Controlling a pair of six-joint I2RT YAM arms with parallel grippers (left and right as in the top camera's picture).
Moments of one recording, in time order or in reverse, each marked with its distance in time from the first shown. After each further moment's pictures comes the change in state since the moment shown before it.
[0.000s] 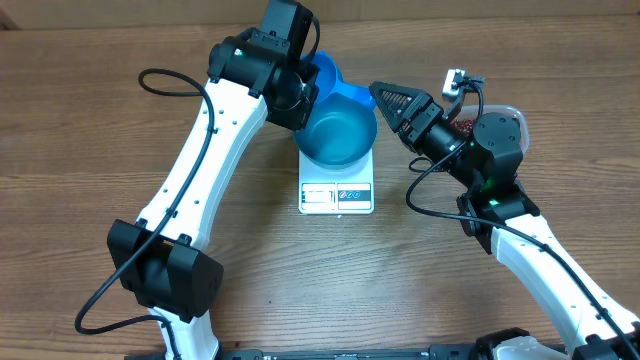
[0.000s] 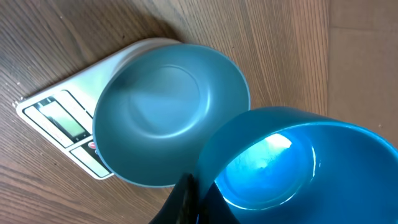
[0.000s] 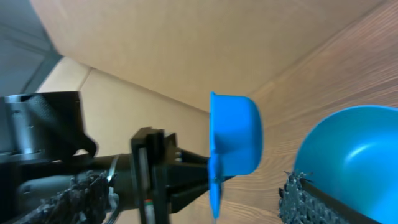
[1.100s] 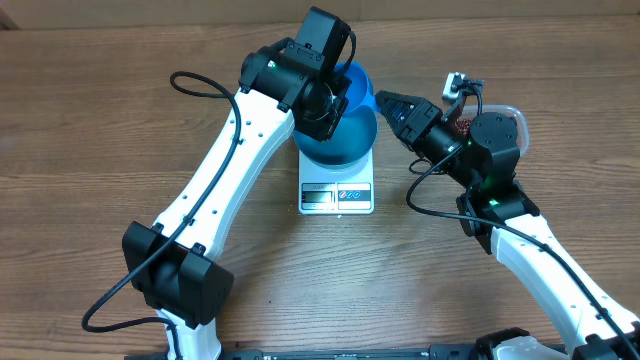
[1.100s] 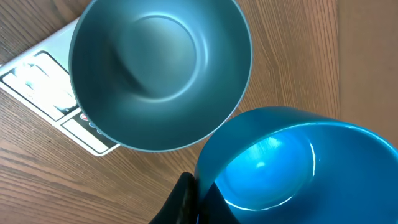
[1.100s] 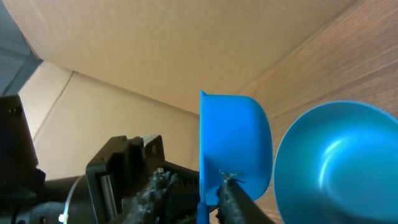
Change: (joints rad) left arm -0.109 0.000 0.000 0.016 -0.004 -0.004; right arm 0.000 0.000 0.000 -0.048 0.026 -0.016
